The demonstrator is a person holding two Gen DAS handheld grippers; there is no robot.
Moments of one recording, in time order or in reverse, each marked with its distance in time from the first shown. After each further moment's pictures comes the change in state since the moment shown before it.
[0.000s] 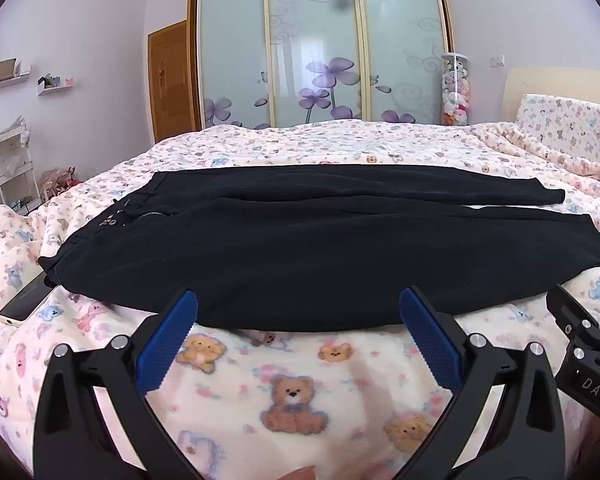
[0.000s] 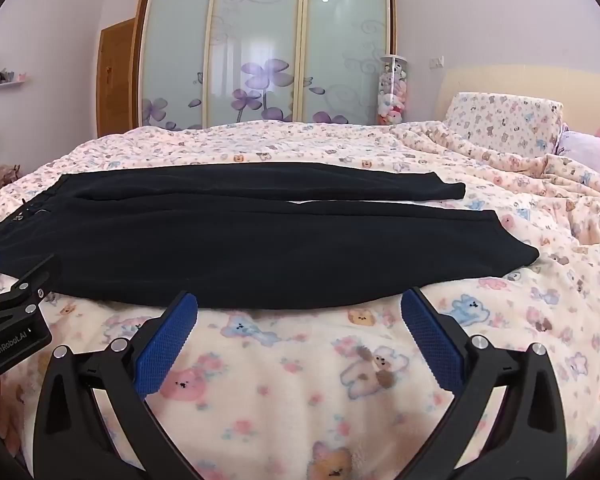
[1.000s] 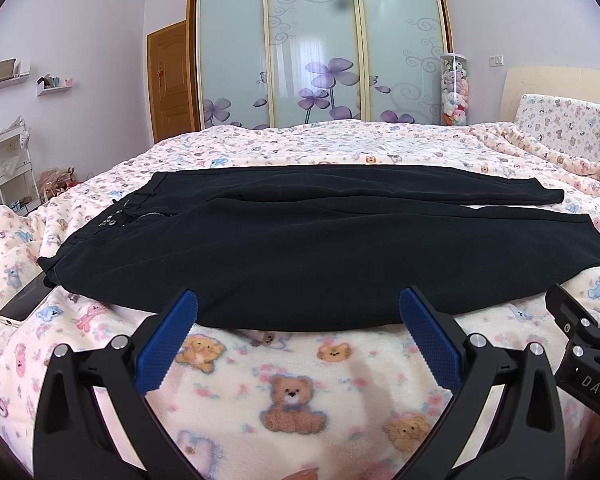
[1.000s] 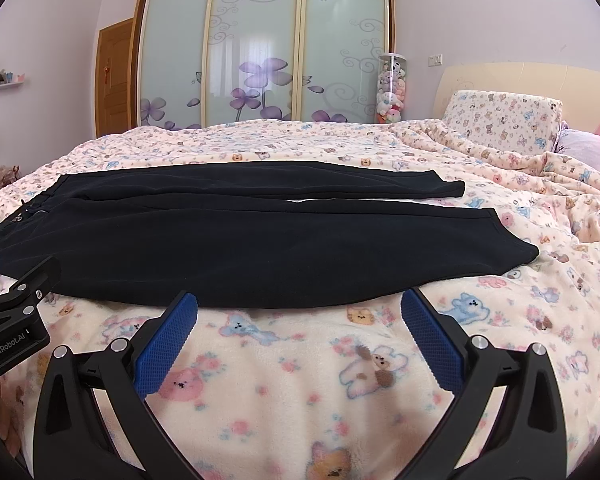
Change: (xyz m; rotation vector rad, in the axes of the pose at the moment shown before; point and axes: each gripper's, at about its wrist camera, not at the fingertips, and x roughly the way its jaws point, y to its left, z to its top) left arm 0.000 0.000 0.000 0.001 -0.005 -0.003; right arm 0.001 0.001 -0.003 0.001 0.002 0.000
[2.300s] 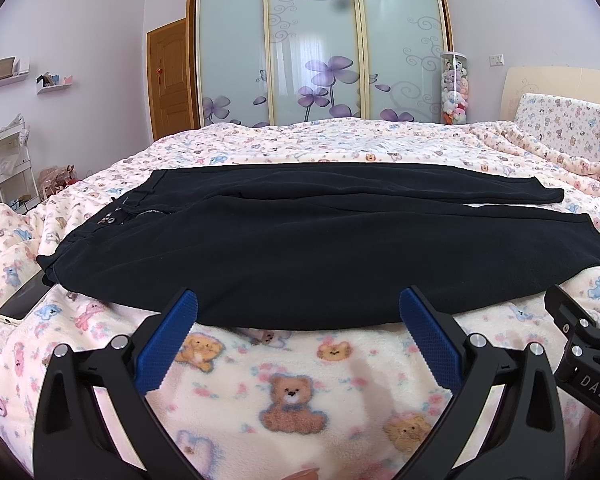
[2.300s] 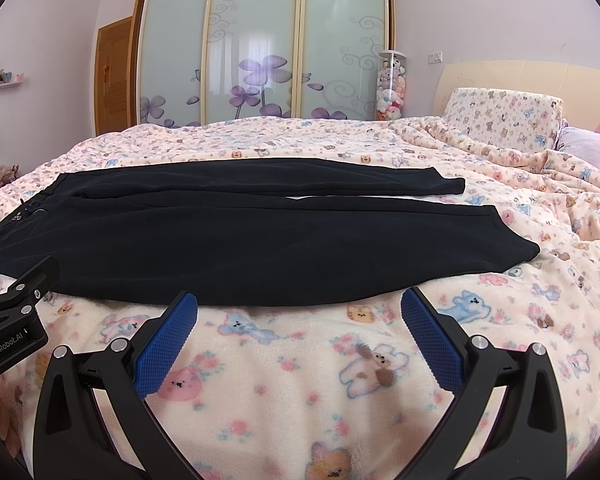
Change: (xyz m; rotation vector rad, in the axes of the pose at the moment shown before) left arm 0.000 0.000 0.000 -0.002 0.002 -0.002; right arm 0.003 0.004 -0.004 -0.001 0.003 -0.002
